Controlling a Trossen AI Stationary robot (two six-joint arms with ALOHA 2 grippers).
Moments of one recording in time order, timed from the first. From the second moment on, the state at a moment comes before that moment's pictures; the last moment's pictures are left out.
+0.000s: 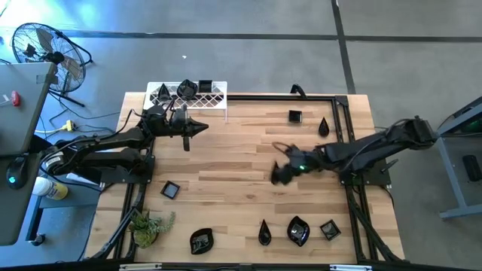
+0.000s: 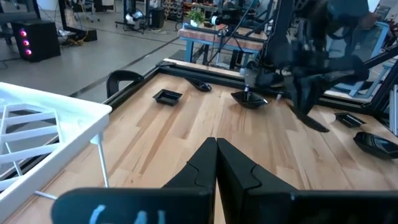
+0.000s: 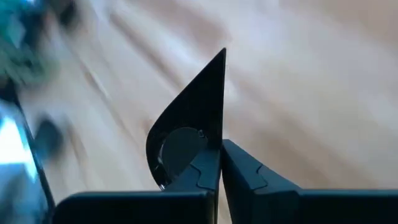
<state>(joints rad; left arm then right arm) 0.61 0.93 0.28 0.55 0.45 -0.06 0.11 1.28 0.61 -0.13 0.08 1.07</state>
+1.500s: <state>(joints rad) 0.31 0.96 0.34 0.21 0.06 -0.21 -0.19 1.83 0.97 0.31 0.06 0.39</state>
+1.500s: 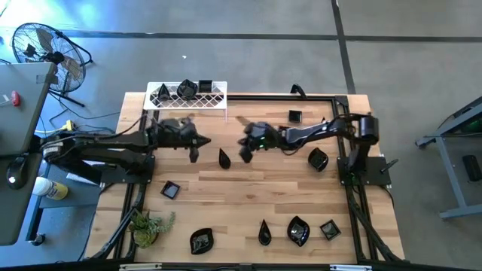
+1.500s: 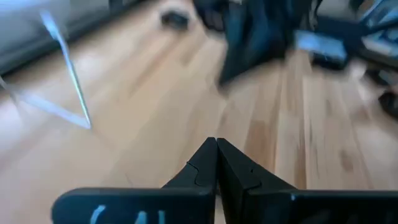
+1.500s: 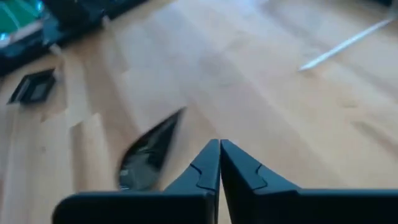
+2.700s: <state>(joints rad) 0.08 1.57 0.80 -0.29 -0.05 -1.09 -0.27 1.46 0.43 0.72 0.15 0.20</state>
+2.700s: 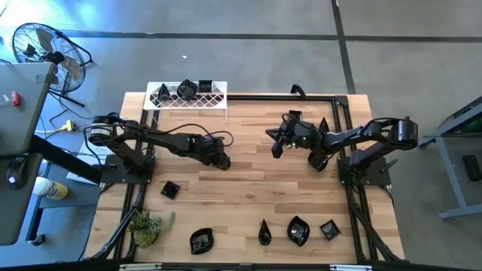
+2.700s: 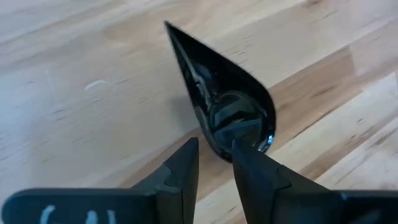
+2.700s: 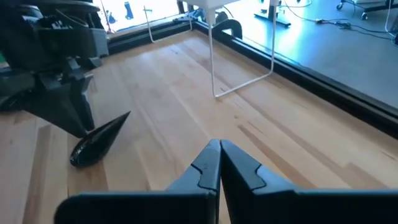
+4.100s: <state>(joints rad) 0.07 1.69 0.88 -0.28 0.02 -1.16 -0.27 1.46 0.43 0.71 0.15 0.17</state>
